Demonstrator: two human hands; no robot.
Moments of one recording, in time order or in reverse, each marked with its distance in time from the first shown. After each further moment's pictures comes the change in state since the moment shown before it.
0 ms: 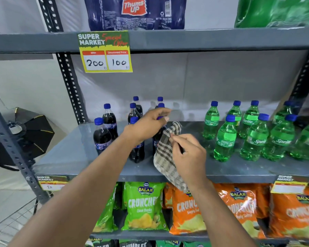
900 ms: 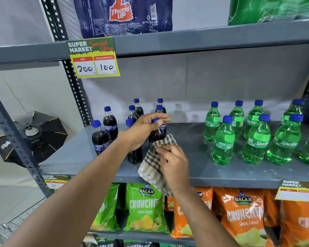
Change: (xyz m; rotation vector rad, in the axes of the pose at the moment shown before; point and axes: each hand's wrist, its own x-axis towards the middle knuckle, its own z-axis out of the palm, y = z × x) left_hand -0.008 -0.004 0.012 -0.321 0.026 -0.006; right_hand -0.030 0.027 0.031 0.004 -0.140 0.050
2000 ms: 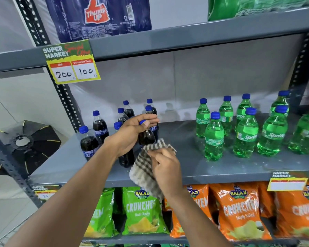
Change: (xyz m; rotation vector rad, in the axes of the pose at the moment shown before) left_hand -0.005 0.003 -0.001 -0.063 -0.034 -0.025; right_hand -0.002 -0.004 -0.008 0.002 -0.010 0.021
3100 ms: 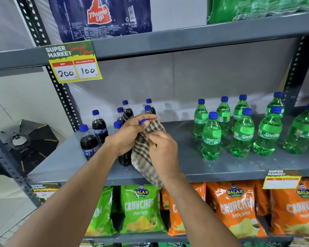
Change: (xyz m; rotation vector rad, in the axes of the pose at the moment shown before) left_hand -0.004 0.002 0.003 -0.140 -0.007 -0.051; right_hand 0.044 -0.023 -0.005 0.056 0.037 0.060
